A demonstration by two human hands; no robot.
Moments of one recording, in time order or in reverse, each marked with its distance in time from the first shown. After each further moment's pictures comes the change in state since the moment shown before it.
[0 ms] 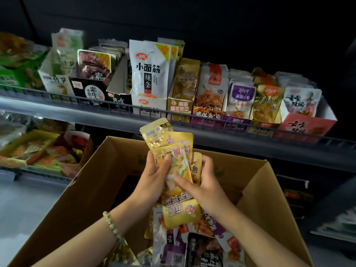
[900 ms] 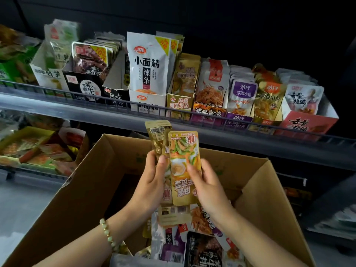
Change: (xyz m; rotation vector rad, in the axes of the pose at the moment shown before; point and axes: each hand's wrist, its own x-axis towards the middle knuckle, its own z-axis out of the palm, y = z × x) left_hand -0.004 -0.010 -0.005 0.067 -0.034 0.090; right_hand 0.004 0.009 0.006 -0.002 0.144 0.080
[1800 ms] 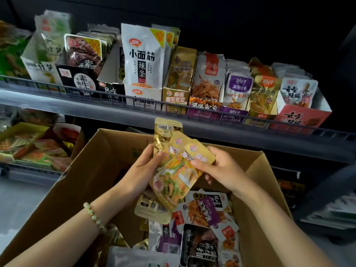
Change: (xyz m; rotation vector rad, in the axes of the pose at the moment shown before) left_hand 0.008 0.016 -0.019 0.045 -0.130 -0.277; right_hand 0.018 -0.017 -0.054 -0.226 -0.158 0.026
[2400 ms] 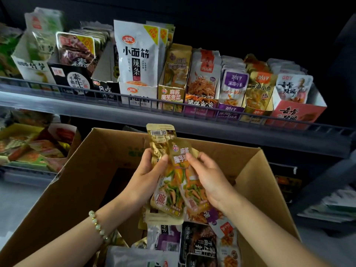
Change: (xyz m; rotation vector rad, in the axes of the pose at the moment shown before) left_hand -0.010 -0.010 0.020 -0.123 0.026 0.072; right_hand 0.003 0.015 0.043 0.419 0.198 0.166
